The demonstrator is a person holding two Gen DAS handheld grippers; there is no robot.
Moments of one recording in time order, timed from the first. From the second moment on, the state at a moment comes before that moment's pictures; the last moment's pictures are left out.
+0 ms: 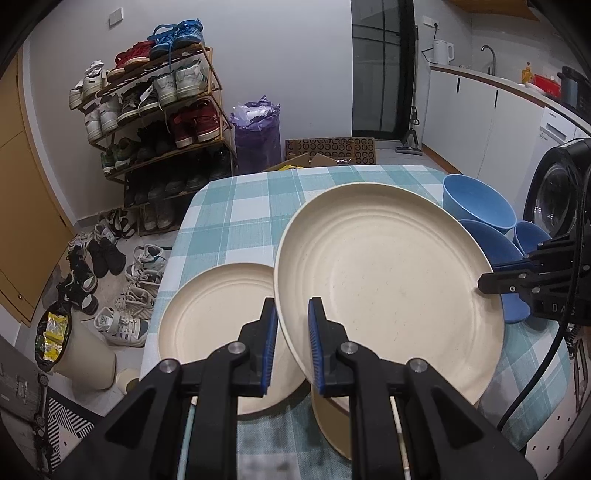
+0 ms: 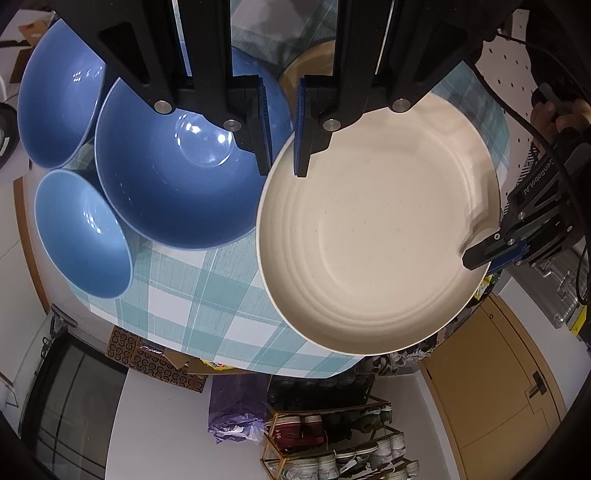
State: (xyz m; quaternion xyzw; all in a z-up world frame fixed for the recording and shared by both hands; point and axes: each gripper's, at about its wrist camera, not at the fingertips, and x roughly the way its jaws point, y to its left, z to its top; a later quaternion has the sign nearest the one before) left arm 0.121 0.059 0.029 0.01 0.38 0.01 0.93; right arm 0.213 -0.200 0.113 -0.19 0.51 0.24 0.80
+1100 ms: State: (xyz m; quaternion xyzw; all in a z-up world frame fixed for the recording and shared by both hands) left arm 0.085 0.065 -0.035 -0.01 0.42 0.01 0.91; right arm 0.156 -0.214 0.059 -0.18 0.53 0.25 0.79
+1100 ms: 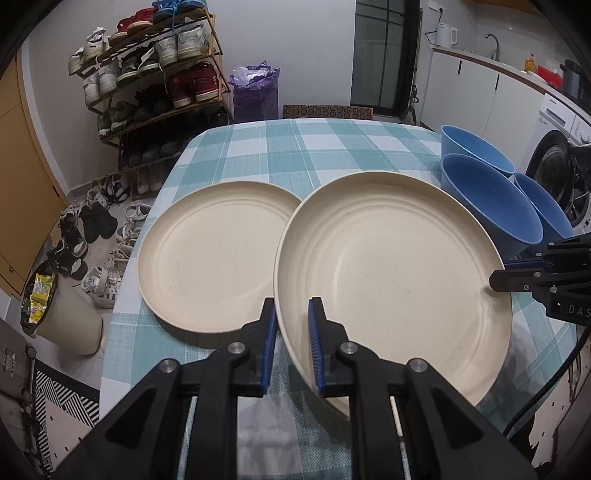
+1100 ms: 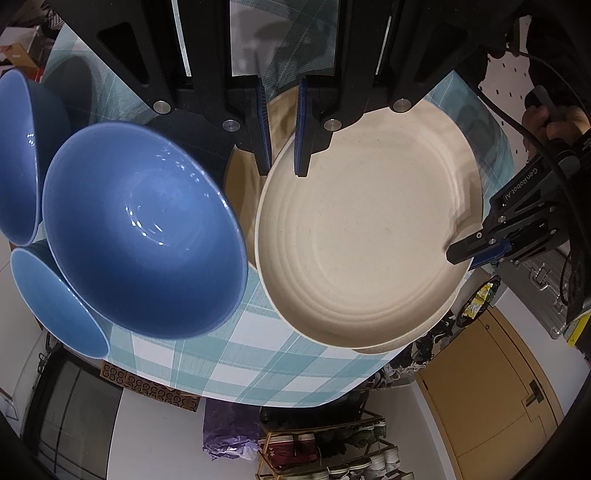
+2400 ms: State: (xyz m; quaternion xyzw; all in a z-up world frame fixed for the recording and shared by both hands) left arm 0.107 0.037 -0.069 0.04 0.46 -0.01 0.89; right arm 0.155 -0.232 0.034 -0.19 0.53 0.21 0.80
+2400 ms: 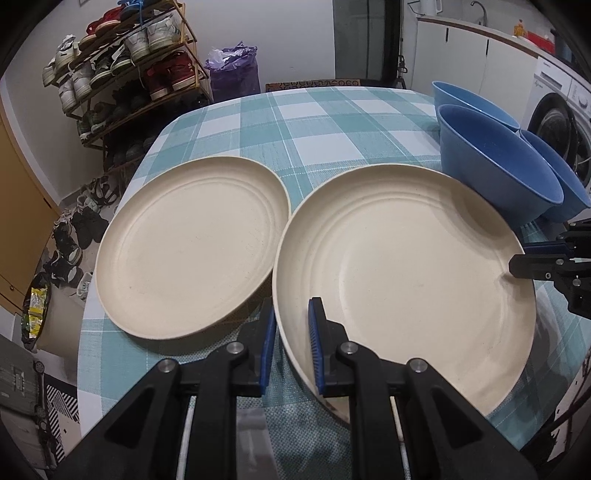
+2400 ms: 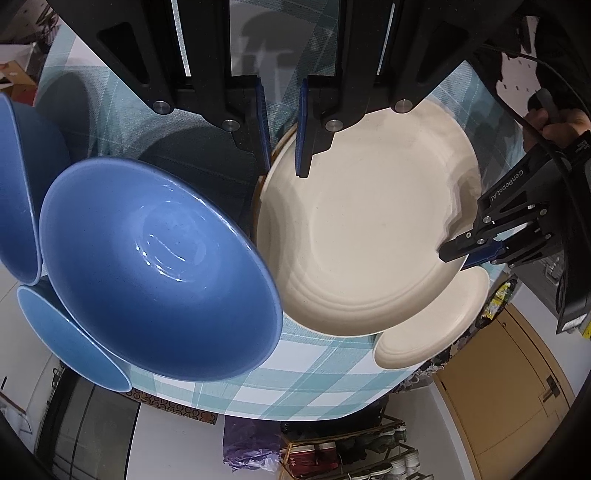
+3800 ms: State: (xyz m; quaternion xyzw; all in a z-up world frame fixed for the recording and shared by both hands) left arm 0.090 0.074 -0.042 -0.03 0.43 0.00 0.90; right arm 0.139 -0.228 0.071 -0.19 0.46 0.26 0.83
